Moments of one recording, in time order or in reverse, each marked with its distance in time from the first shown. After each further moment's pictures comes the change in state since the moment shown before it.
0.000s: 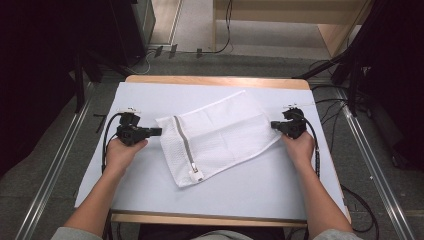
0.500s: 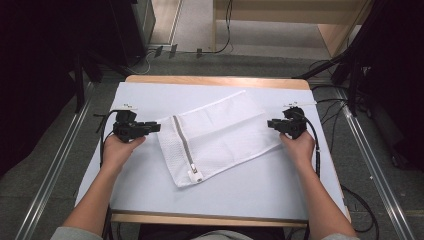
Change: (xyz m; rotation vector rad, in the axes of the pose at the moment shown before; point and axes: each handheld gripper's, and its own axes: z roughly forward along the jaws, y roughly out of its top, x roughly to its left) left arm 0.006 0.011 -0.006 -0.046 0.040 0.057; right arm 0.013 0.003 -0.015 -0.040 0.032 -0.003
